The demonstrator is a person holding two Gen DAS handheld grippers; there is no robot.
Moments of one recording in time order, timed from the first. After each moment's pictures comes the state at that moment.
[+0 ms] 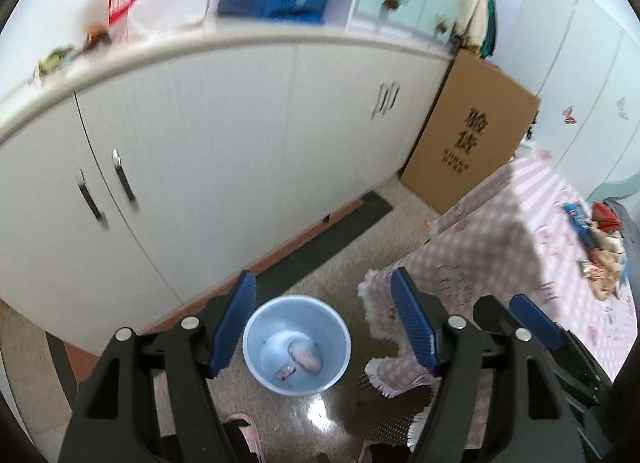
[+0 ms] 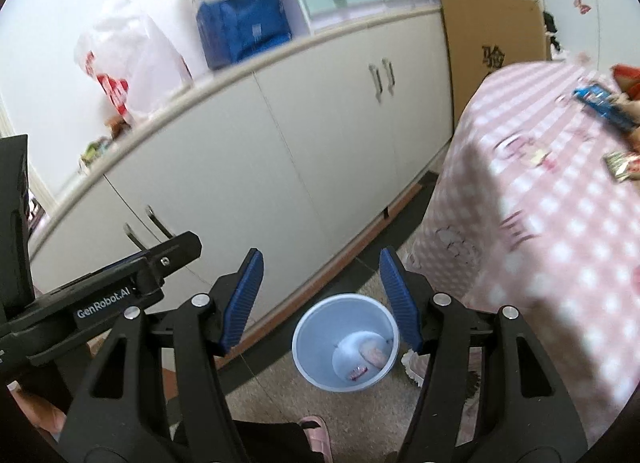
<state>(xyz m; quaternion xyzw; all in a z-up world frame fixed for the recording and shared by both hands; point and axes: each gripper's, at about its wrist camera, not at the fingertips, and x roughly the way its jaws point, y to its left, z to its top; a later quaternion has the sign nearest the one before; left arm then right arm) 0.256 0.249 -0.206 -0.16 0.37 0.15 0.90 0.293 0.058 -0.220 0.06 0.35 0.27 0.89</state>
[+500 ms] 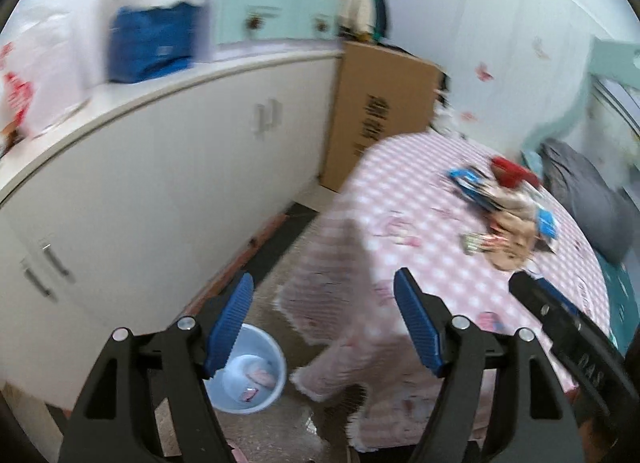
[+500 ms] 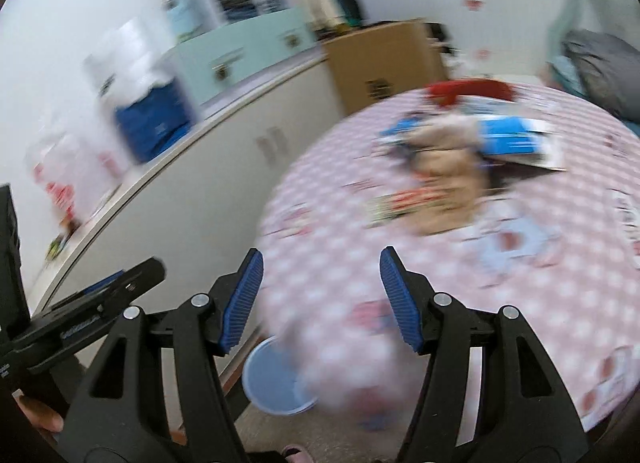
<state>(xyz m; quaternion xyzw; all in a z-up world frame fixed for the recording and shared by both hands) 0.302 0.092 -0.163 -0.07 0.37 0.01 0.93 0.291 -0.132 -0.184 0.16 0.31 0.11 0.93</state>
